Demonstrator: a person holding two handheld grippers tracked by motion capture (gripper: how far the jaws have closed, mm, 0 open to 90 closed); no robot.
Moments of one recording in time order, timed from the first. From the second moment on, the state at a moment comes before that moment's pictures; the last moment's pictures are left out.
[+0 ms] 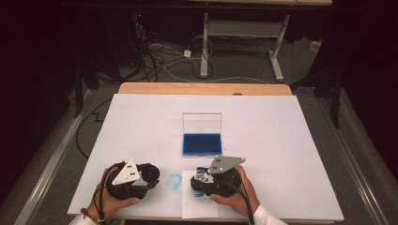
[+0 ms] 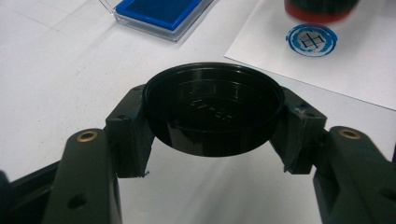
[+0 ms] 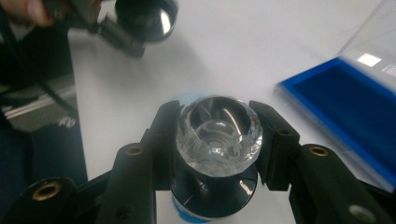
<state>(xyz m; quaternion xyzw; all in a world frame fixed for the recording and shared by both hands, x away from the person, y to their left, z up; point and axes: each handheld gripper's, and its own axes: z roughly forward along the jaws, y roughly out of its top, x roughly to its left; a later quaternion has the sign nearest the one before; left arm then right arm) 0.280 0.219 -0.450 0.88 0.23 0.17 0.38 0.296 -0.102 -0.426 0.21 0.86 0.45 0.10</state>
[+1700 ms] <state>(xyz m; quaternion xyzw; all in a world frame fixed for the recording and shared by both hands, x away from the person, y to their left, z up) 0.284 0.216 -0.456 0.88 0.23 0.16 0.38 0.309 -0.155 -0.375 0.25 0.81 0.51 0.17</state>
